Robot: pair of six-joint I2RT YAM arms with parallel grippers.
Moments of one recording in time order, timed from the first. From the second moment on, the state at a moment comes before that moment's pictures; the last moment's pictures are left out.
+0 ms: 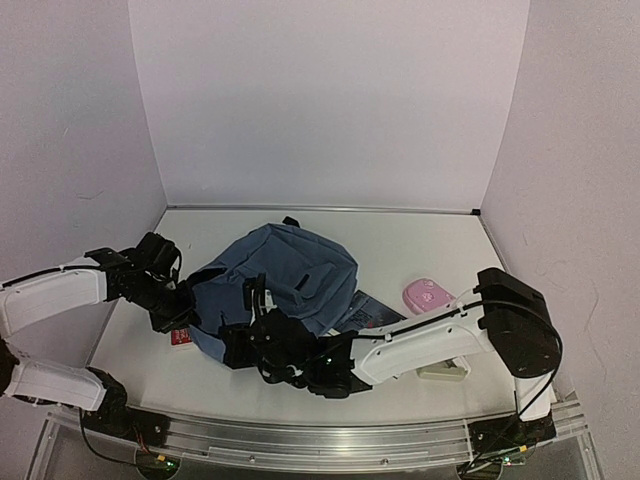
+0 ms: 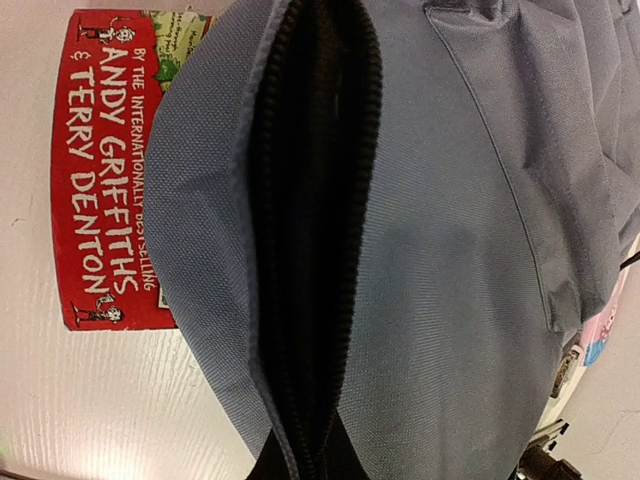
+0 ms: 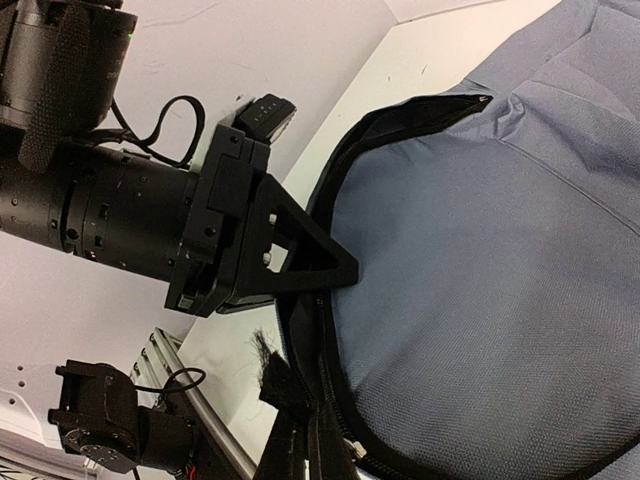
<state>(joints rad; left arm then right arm) -0.49 1.16 0.74 -0.69 0.15 -0.96 1.40 2.09 1.39 0.37 0.41 0.84</state>
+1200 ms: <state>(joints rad) -0.33 1.20 0.77 -0.67 0.13 -0.78 1.20 1.95 1.14 0.39 0.38 0.87</state>
